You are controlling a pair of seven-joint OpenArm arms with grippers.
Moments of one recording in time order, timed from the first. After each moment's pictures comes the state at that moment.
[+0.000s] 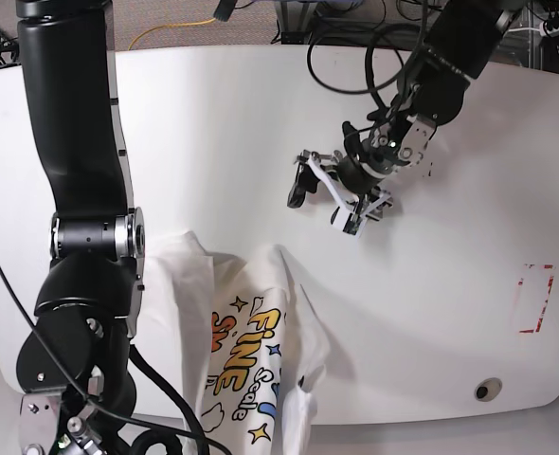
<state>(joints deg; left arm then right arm) -7.1 -15.8 31.0 80.6 -30.5 -3.3 19.4 72.2 4.4 -8.4 89.2 16.8 39.9 -67.4</state>
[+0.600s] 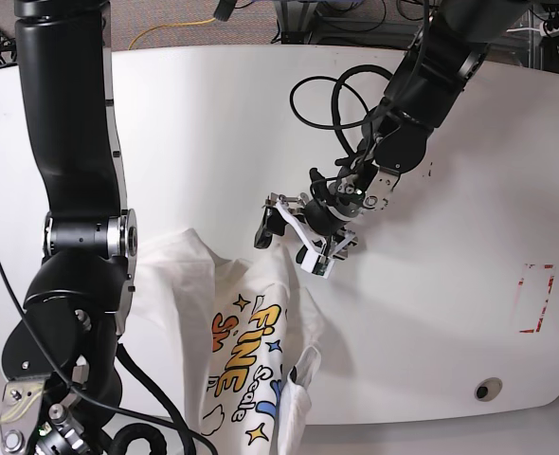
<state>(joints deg) -19.4 -5.2 31.2 59.4 -30.4 -10.9 11.4 72.5 5.8 -8.1 93.0 16.7 39.9 -67.0</state>
